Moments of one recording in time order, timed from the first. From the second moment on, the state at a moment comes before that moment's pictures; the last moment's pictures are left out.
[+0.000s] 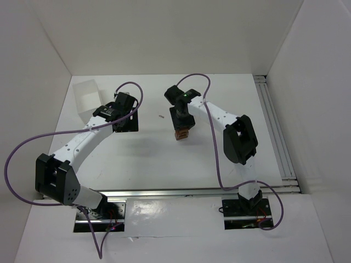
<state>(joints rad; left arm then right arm) -0.37 1.44 1.22 -0.83 -0.38 -0.40 0.66 2.07 1.82 -1.02 0.19 0.41</state>
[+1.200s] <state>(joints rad) -0.37 1.44 1.22 -0.83 -0.38 -0.40 0.67 2.07 1.82 -1.02 0.20 0.40</state>
